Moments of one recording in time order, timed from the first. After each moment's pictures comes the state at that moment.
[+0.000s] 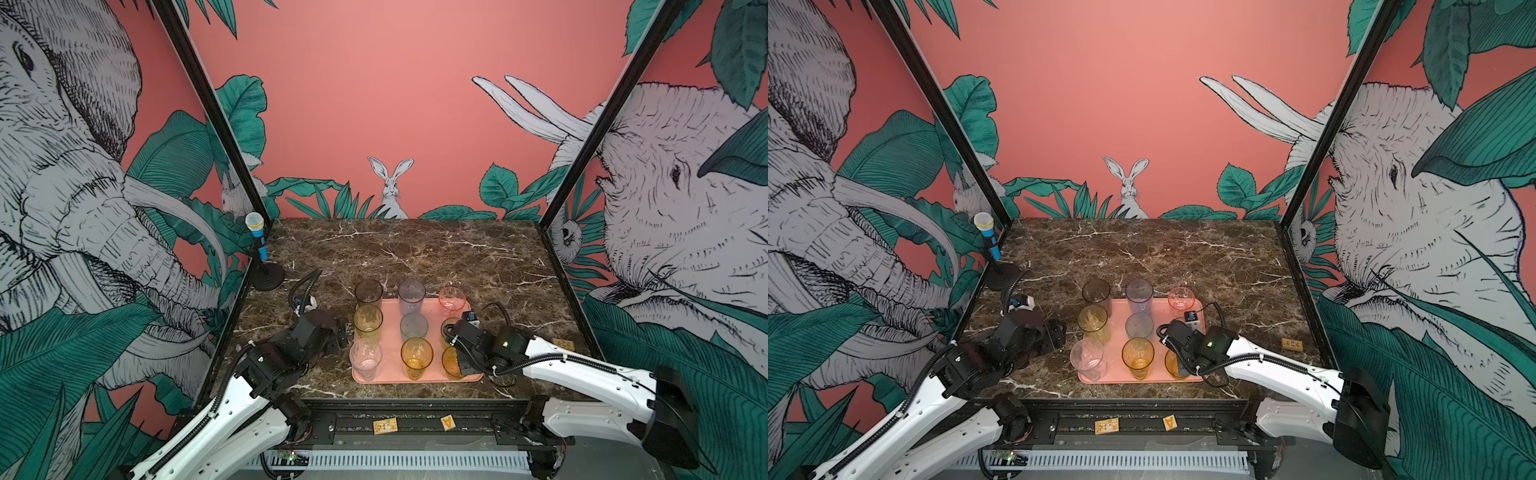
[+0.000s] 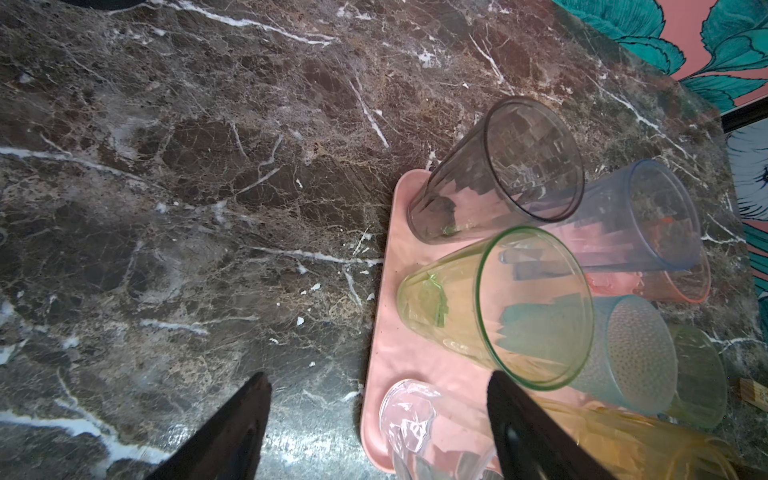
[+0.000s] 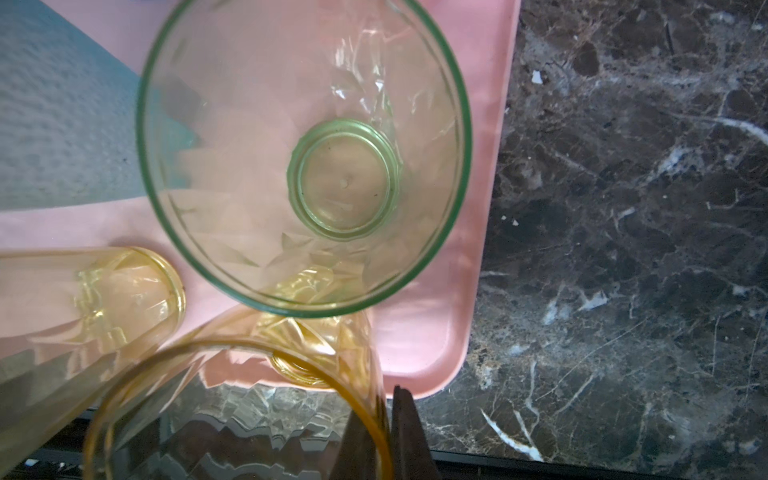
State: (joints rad) left arm -0.74 0.66 0.75 -0.95 -0.33 -0.89; right arm 1.01 1.16 0.79 -0.98 0.26 0.83
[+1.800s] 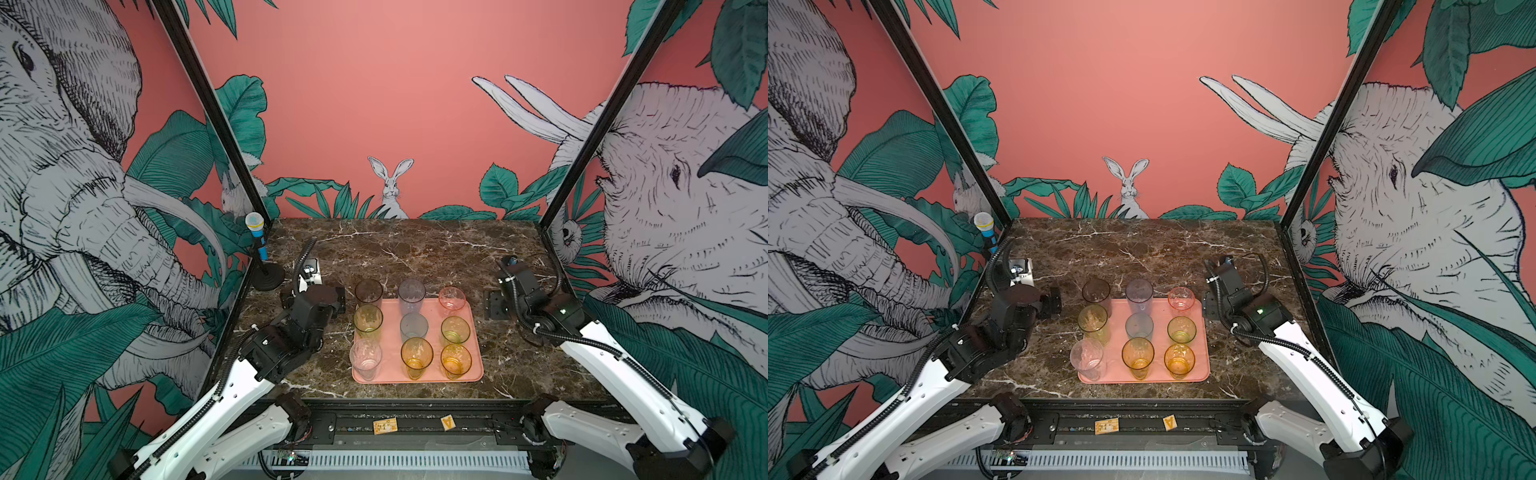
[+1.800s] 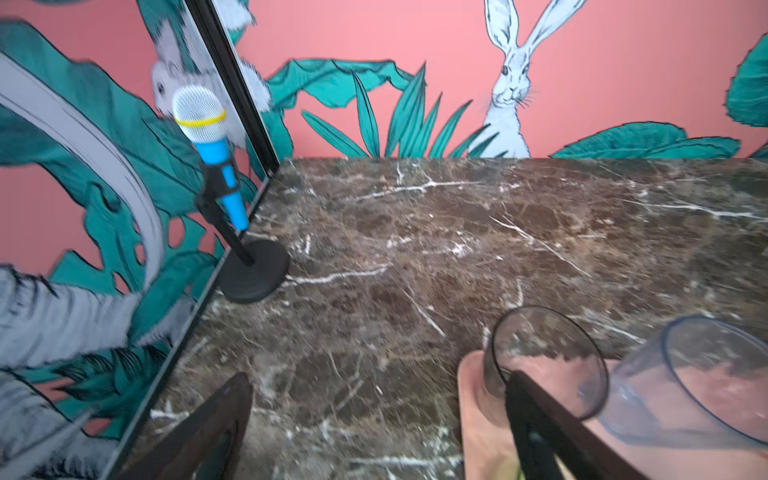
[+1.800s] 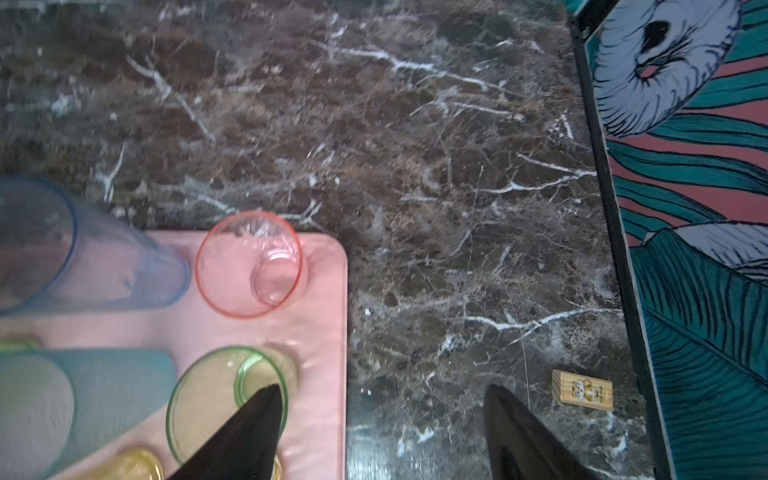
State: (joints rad) left arm -0.72 0.79 0.87 -0.59 -0.79 -0.26; right arm 0.50 1.05 1.09 -0.92 0.39 0.34
